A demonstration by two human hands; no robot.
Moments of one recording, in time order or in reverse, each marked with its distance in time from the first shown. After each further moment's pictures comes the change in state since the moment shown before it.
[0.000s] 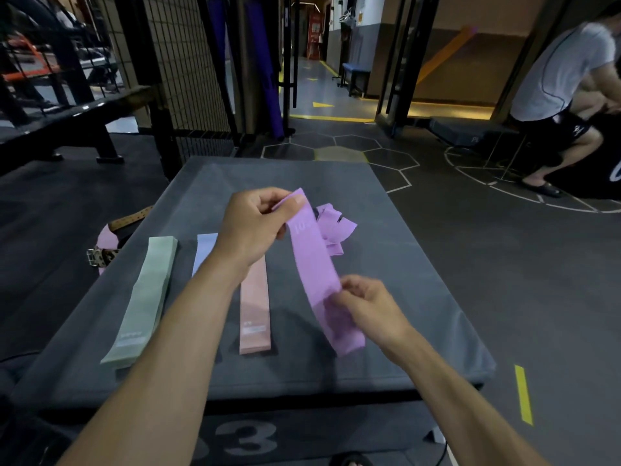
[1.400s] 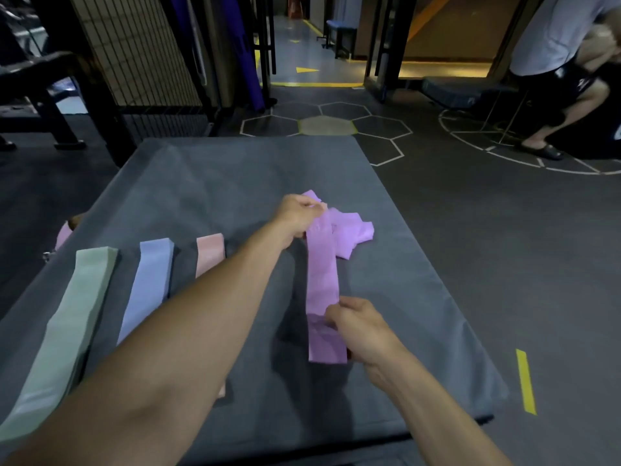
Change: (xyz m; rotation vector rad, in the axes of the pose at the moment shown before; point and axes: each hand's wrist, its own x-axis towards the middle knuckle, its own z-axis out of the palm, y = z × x) left_hand 0.154 -0.153 0.145 0.220 -0.180 -0.436; right_hand 0.050 0.031 -0.022 0.118 0.038 0.441
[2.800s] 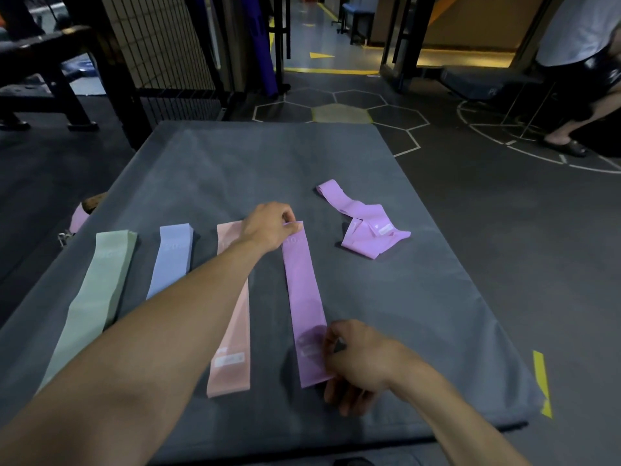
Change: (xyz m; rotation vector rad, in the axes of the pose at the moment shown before) left_hand 0.001 -0.075 -0.078 0.715 0.083 0.247; right_hand -0.017 -0.005 0.028 -0.563 -0.428 0.141
